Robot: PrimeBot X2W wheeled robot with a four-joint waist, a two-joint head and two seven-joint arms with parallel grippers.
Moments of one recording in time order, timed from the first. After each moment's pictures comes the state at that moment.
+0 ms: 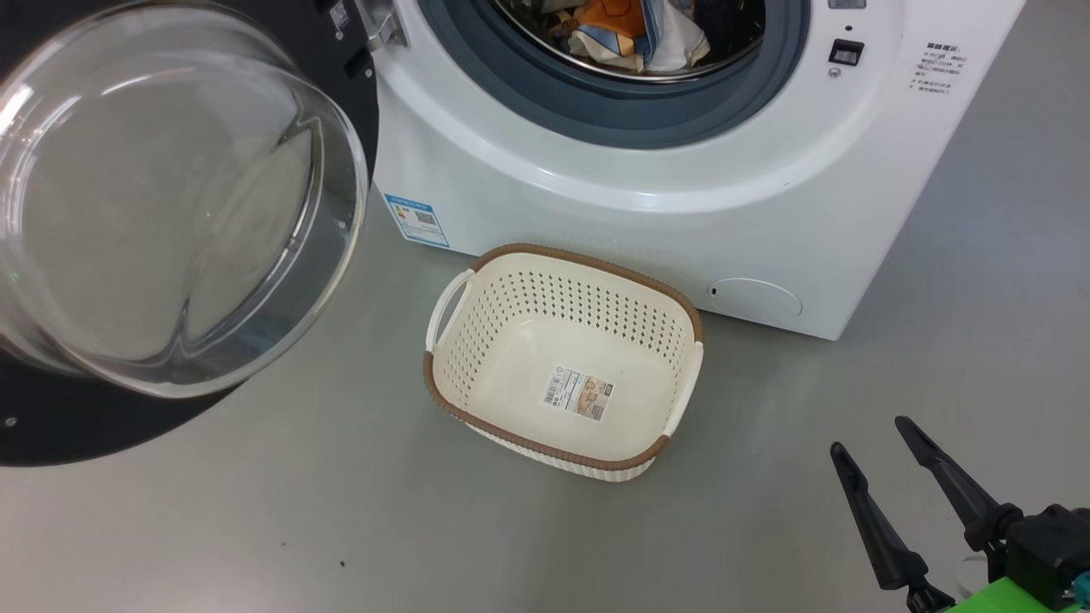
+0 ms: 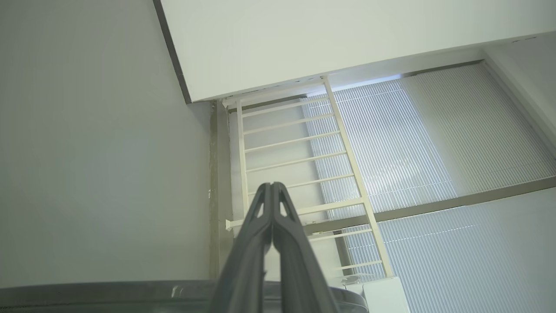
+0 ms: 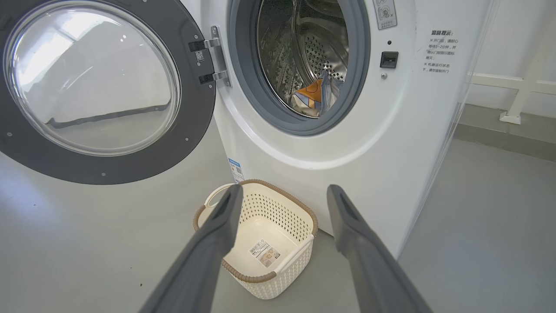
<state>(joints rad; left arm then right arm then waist) -0.57 0.54 0.45 0.59 -1.76 0.08 0.10 0.14 -0.28 0.08 -0.22 0.28 0.13 -0.10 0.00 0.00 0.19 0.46</state>
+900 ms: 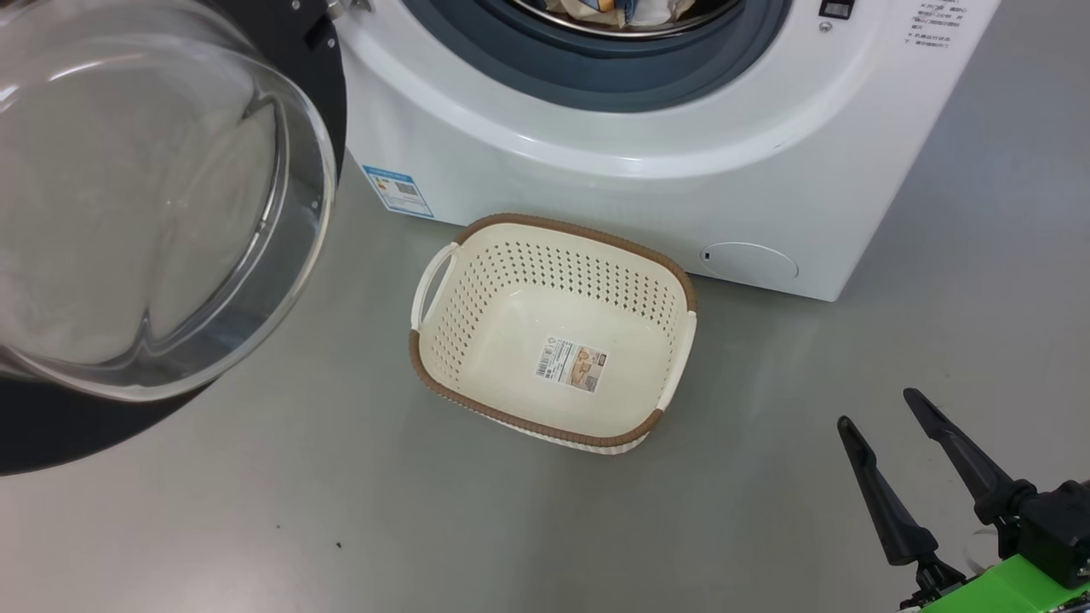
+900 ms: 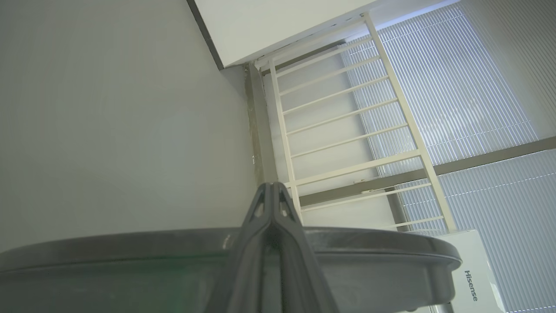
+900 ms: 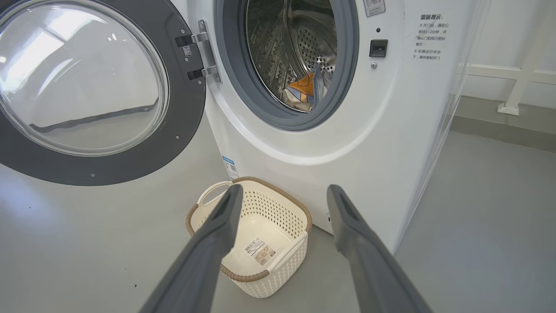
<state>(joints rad) -0.57 0.54 0.34 0.62 -1.69 0.10 0.20 0.10 -0.31 0.08 -0.24 0.29 0.13 -0.09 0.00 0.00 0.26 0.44</state>
